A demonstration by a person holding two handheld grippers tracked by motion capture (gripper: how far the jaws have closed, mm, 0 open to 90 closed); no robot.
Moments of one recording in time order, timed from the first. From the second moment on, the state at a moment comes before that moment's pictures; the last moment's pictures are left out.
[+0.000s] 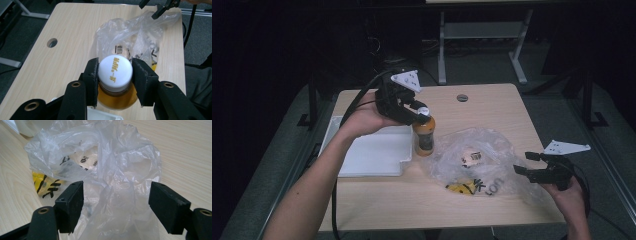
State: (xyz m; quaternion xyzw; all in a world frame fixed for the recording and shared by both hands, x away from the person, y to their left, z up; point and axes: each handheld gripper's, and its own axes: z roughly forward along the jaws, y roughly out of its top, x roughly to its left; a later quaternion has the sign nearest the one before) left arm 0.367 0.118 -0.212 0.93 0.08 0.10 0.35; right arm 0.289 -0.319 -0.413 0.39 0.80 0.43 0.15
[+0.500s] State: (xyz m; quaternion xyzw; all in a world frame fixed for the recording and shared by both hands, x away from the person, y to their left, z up) left arm 0.370 0.156 -0.212 0.93 0.09 0.10 0.34; right arm 0.281 -0.321 -0.413 0.40 0.80 0.43 0.16
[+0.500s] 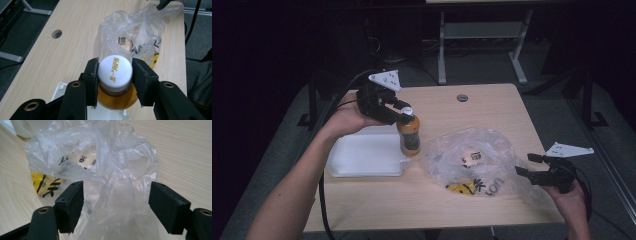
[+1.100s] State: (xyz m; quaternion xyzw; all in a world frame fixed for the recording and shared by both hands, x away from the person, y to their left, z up) left arm 0.376 0.184 -0.224 0.93 0.12 0.09 0.35; right arm 0.279 -0.320 -0.416 0.41 0.80 0.42 0.16
